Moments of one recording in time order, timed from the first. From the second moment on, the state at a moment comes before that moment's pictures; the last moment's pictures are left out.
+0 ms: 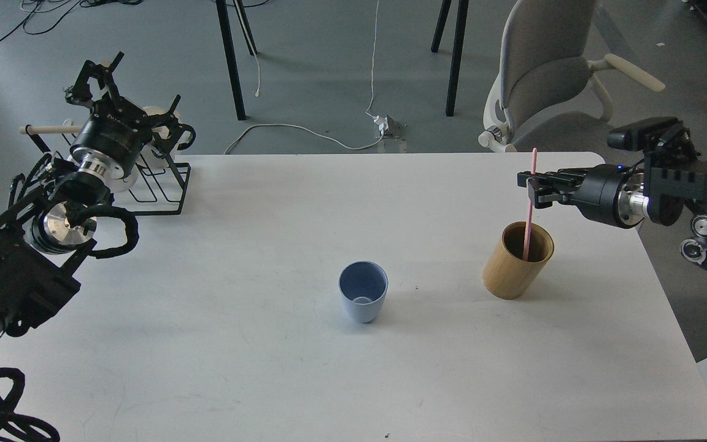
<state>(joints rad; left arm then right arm) -0.77 0.37 -0.72 -0.58 -0.18 -0.49 -0.29 0.99 -0.89 0.23 1.33 -1.58 0.19 0.13</state>
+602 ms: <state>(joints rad) -0.78 0.37 -0.72 -0.58 -0.18 -0.49 -0.29 1.32 -0.80 0.21 1.45 -1.34 0.19 0.10</state>
